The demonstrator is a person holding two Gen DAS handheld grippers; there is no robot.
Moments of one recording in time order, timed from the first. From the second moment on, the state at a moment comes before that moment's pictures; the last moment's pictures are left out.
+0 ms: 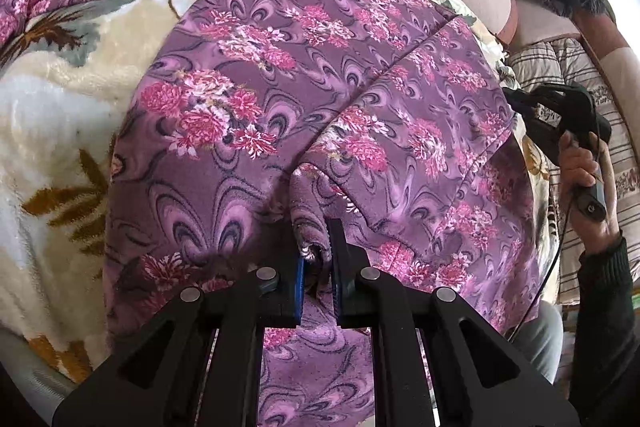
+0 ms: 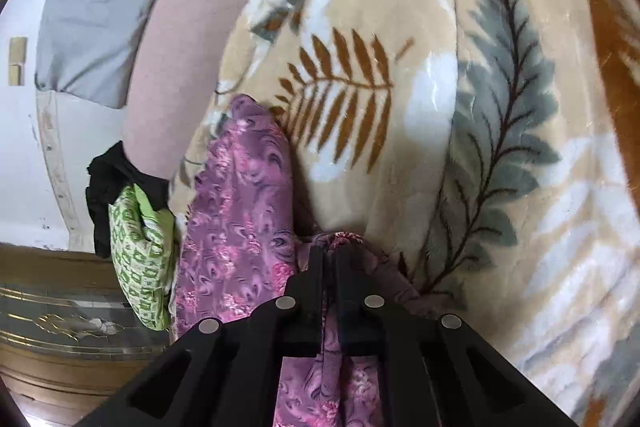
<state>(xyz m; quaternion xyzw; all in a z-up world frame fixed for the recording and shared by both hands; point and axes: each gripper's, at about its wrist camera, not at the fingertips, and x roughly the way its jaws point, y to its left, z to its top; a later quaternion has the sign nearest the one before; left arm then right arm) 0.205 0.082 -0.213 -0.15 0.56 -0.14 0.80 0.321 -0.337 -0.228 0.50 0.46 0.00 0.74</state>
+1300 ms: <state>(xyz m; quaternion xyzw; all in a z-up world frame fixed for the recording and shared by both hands) 0.196 0.070 -0.197 -0.09 0.54 -0.14 0.83 0.298 -0.366 -0.253 0.52 0.43 -0.04 0.74</state>
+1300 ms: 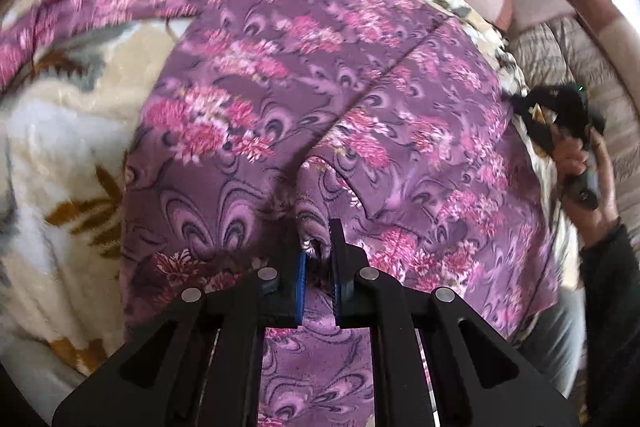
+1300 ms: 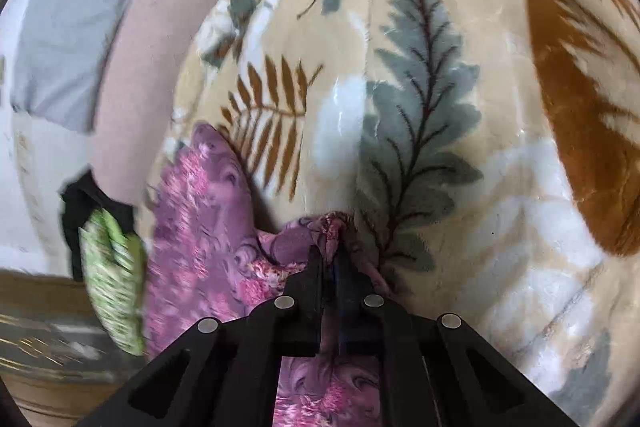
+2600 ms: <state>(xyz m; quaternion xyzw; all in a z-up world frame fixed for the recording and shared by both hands) 0.240 0.352 -0.174 -0.40 0.43 0.16 0.79 0.189 -0.035 -0.110 0.15 0.45 0.23 0.85</state>
